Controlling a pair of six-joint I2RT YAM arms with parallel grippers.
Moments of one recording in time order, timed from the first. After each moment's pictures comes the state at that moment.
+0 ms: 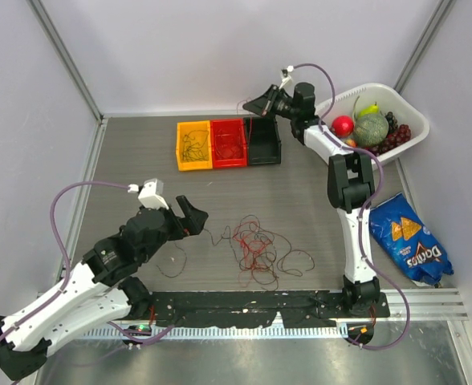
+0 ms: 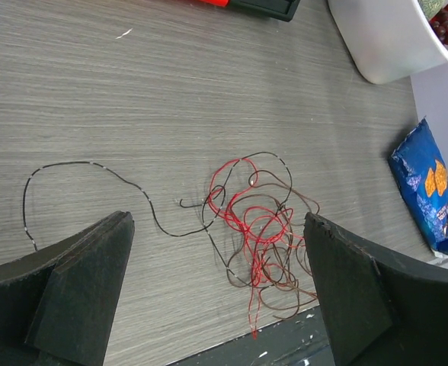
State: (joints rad) left arm -0.86 0.62 0.70 -0.54 -0.40 -0.81; right arm 0.24 2.37 1.97 0.43 -0.77 0.86
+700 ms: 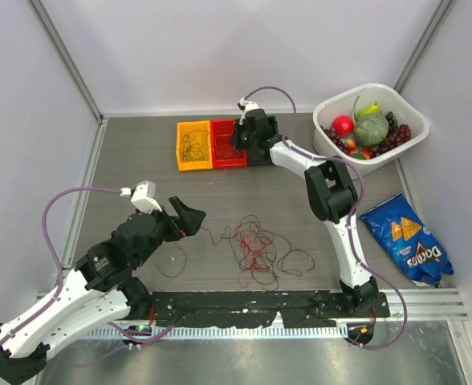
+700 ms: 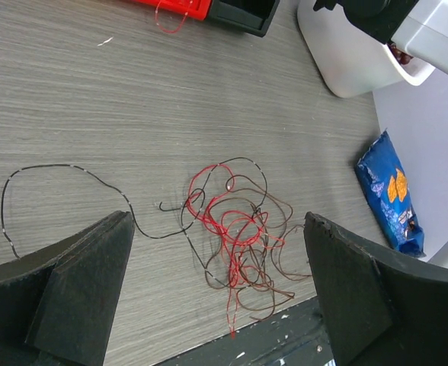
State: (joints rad) left arm -0.86 0.55 0.68 -0.52 -0.39 -0.85; right arm 0.51 2.33 1.85 0.03 -0.13 0.34
